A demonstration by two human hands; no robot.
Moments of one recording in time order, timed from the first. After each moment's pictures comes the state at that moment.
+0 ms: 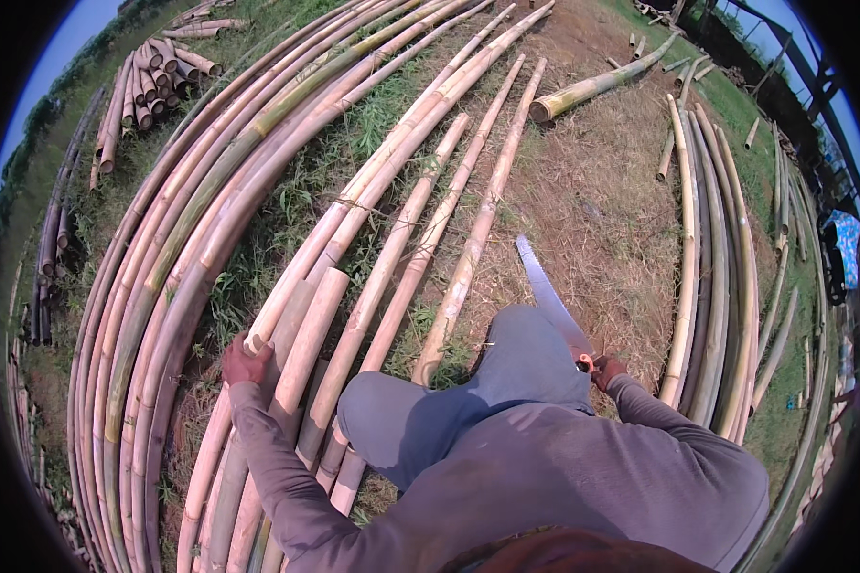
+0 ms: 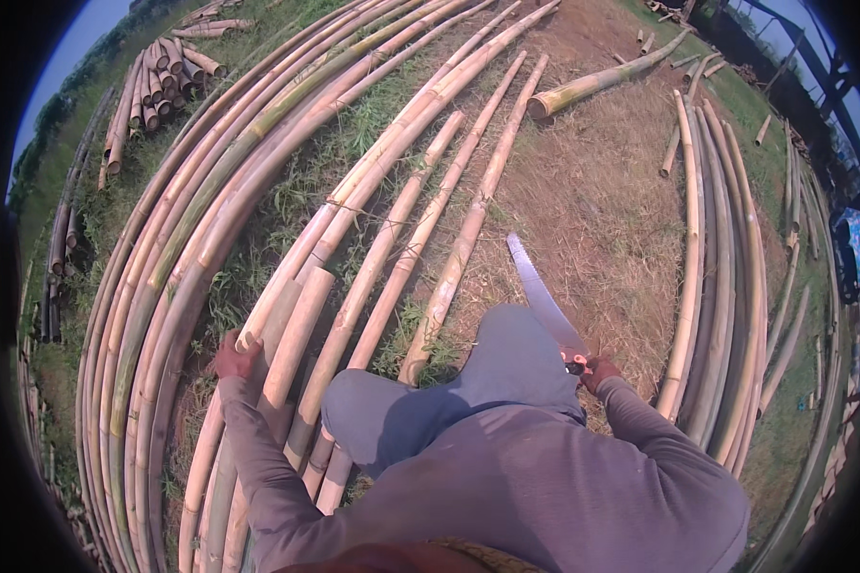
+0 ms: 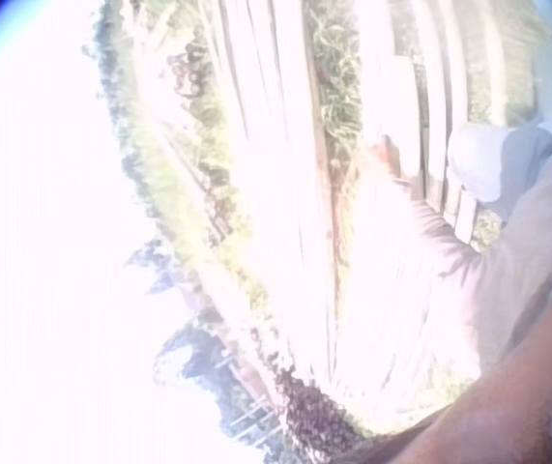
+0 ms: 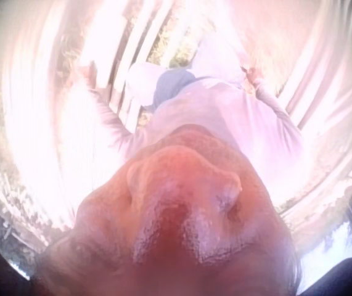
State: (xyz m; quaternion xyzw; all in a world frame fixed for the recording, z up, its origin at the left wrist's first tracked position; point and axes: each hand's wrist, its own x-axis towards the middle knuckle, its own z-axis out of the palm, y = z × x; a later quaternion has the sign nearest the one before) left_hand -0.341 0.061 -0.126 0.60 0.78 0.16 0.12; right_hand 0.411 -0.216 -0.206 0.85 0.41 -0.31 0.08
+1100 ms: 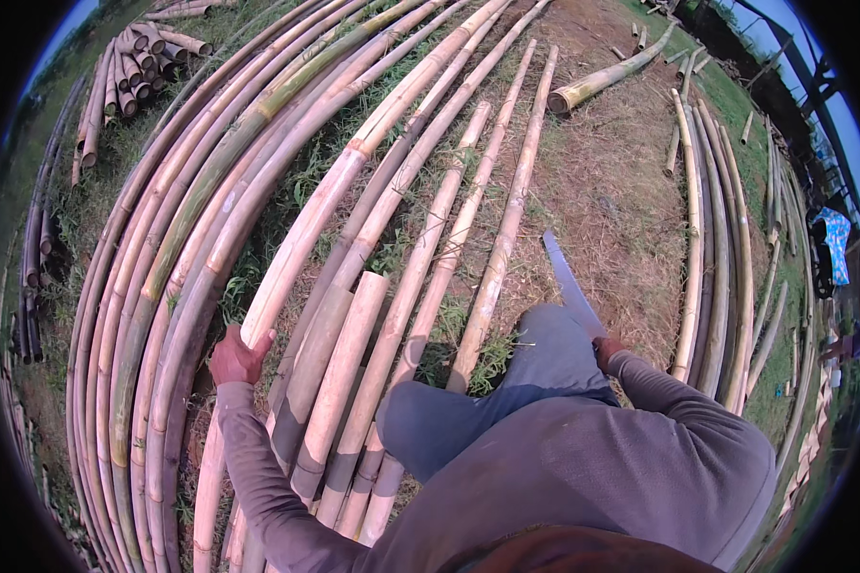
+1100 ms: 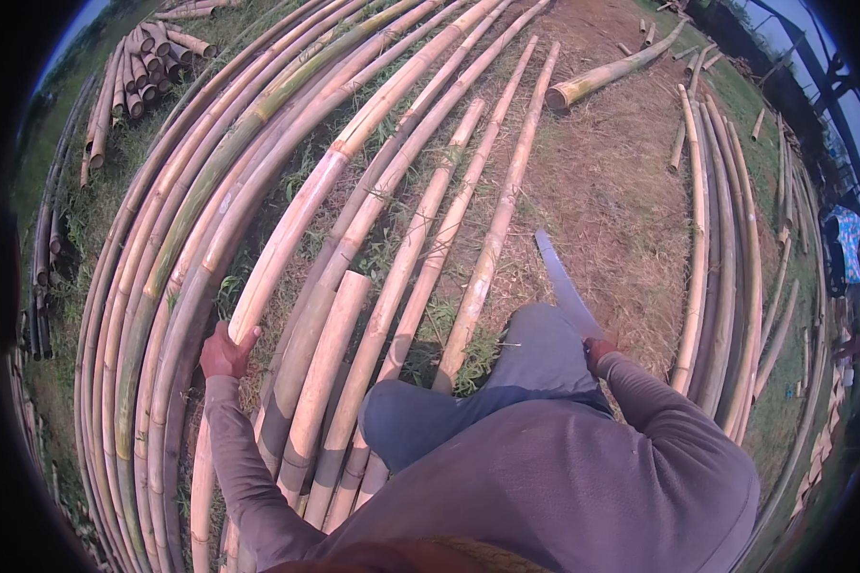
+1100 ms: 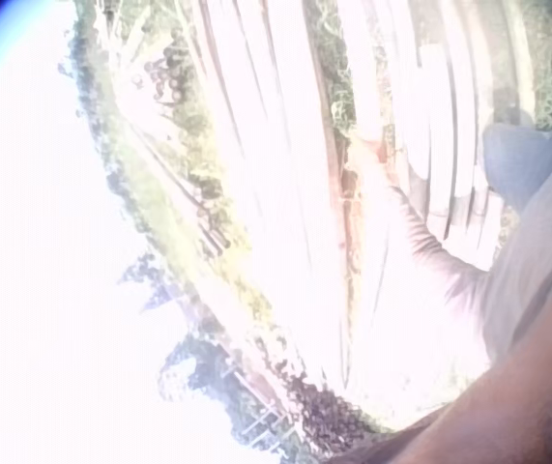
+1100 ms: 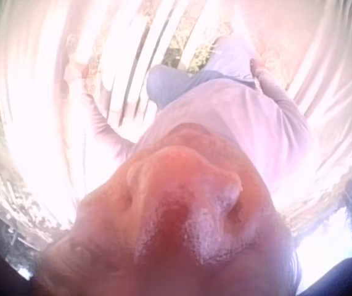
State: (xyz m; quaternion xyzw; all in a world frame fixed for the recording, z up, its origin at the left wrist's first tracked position) left_hand -0.379 0.138 -0.066 0.67 0.74 0.02 0.10; right_hand 0.349 -0.125 -0.186 0.81 0.48 -0.29 0.18
